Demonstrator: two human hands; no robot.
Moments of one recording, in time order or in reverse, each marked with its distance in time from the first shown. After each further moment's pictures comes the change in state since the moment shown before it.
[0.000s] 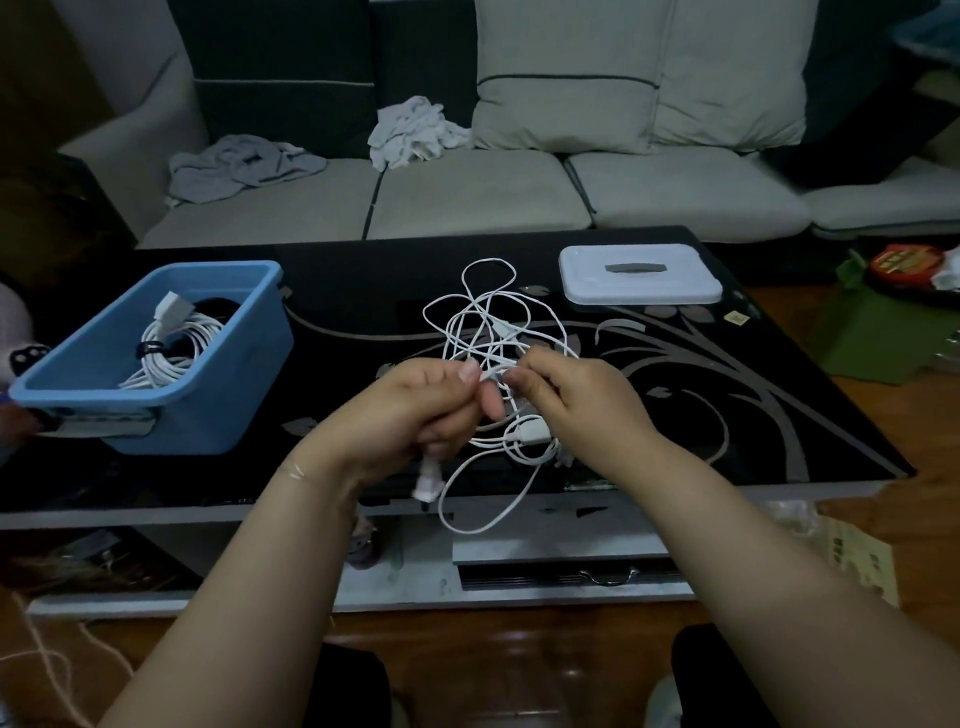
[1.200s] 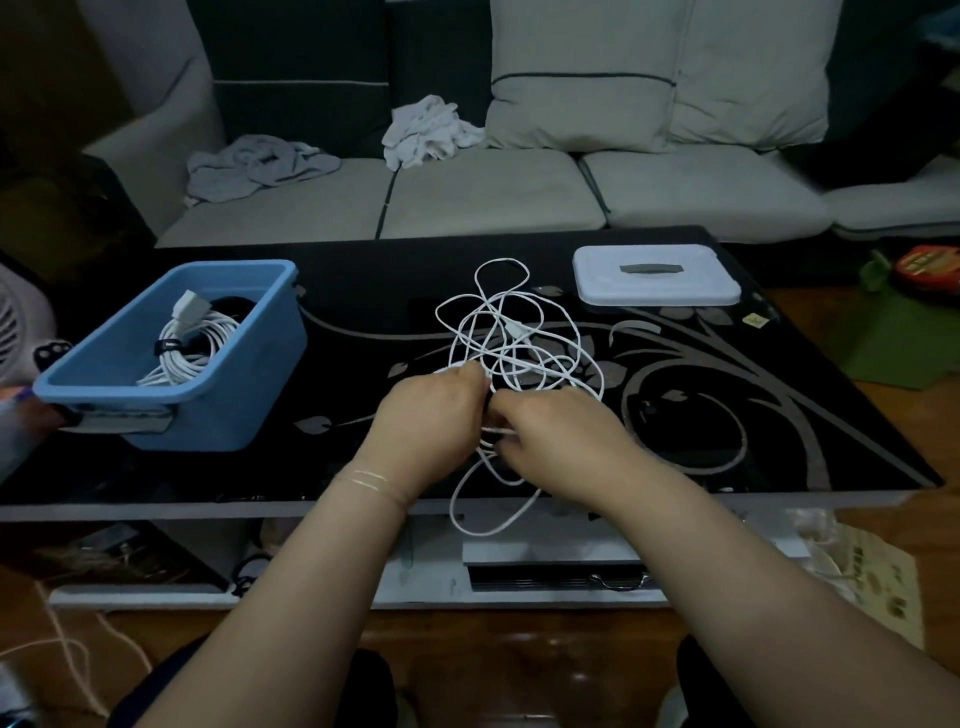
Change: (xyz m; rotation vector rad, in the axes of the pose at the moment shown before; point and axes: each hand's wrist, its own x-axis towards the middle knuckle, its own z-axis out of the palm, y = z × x) left_hand 0.020 -0.021 0.006 1.608 0.437 -0.100; right_hand 0.003 -0.021 0.022 -0.383 -0.253 -0.098
